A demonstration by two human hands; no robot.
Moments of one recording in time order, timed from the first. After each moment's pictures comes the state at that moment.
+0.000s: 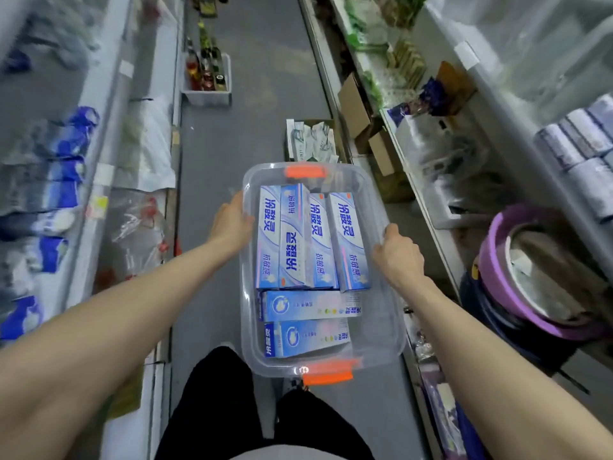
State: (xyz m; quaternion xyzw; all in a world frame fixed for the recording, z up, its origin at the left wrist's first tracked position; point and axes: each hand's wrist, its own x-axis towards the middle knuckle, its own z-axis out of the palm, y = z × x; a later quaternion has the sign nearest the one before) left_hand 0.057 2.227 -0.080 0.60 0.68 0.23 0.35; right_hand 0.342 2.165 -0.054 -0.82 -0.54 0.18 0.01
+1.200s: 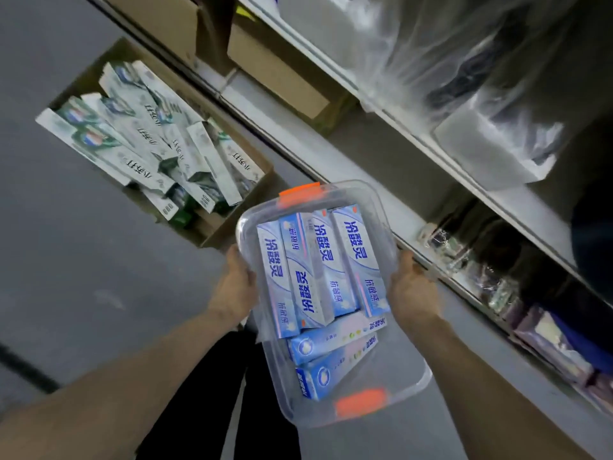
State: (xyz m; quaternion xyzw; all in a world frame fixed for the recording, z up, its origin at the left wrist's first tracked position) left_hand 0.282 2.648 -0.455 0.69 0.49 -0.20 0.49; right_hand 0.475 2.437 -0.424 -0.93 -0.16 0.31 -0.09
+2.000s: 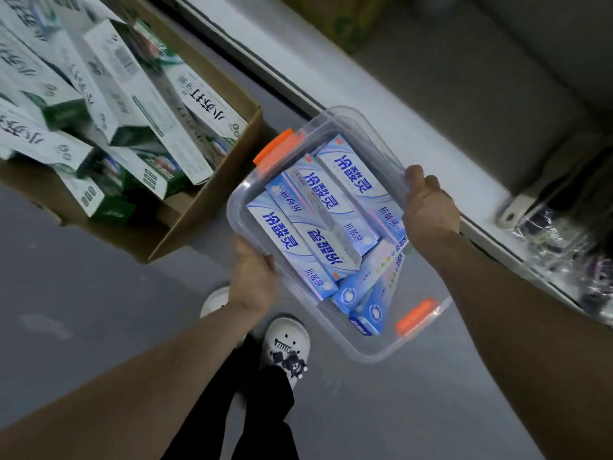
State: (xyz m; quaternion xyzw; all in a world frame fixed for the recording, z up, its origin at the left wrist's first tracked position) left_hand 0.324 2.640 -0.717 0.62 0.56 -0.13 0.53; right_hand 0.570 2.509 -0.688 -0.94 -0.19 0.26 -0.12
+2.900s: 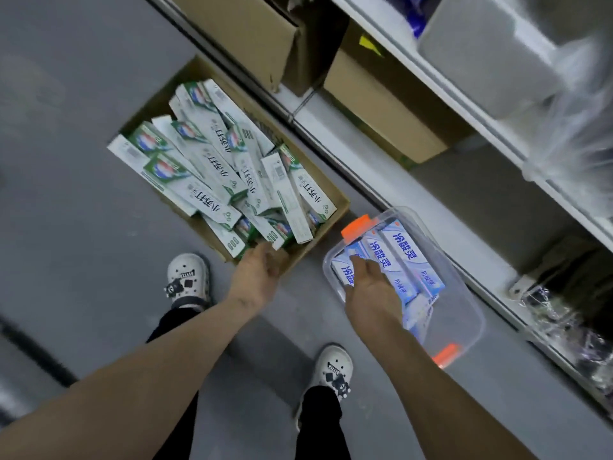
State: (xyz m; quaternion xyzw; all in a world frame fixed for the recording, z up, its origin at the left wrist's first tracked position) left_hand 0.280 2.831 -0.529 0.75 0.48 -0.19 0.42; right_hand 0.407 2.675 -0.508 -0.89 -0.29 0.36 -0.04
